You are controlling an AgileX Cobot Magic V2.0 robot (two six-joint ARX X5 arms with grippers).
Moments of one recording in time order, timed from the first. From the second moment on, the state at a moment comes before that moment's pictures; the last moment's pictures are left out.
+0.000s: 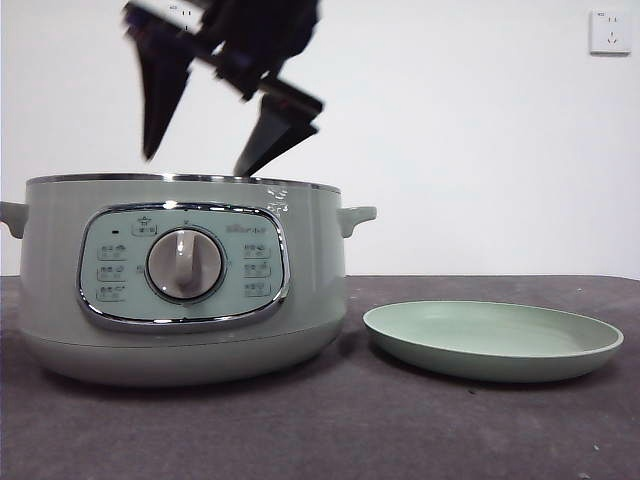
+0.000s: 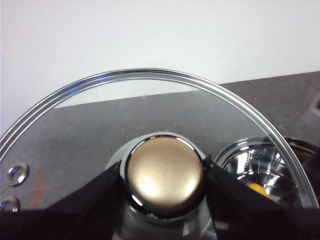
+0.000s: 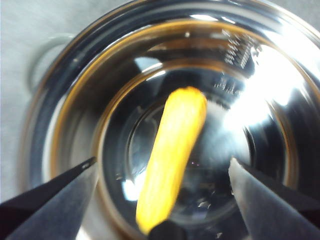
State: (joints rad) left arm -0.47 0.62 1.19 -0.88 -0.49 -0.06; right arm 0.86 2.03 1.90 -0.84 -0.07 0.06
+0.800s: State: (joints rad) left arm -0.47 0.63 1.19 -0.91 -0.49 -0.06; right arm 0.88 2.24 1.96 -0.83 -0.02 0.03
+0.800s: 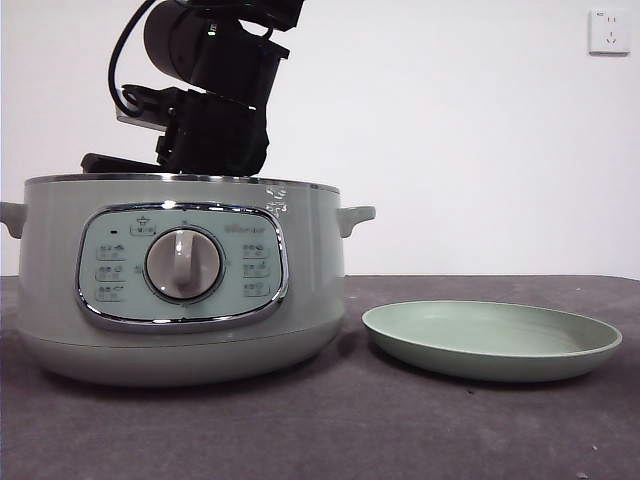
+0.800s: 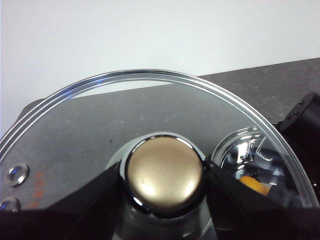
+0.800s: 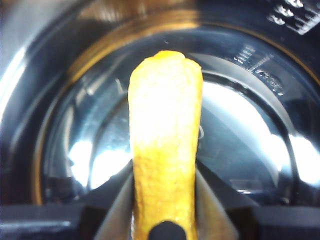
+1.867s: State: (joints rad) left arm -0.47 0.93 1.19 -0.72 -0.25 -0.06; right arm 0.57 1.80 1.83 -1.34 0.16 0.03
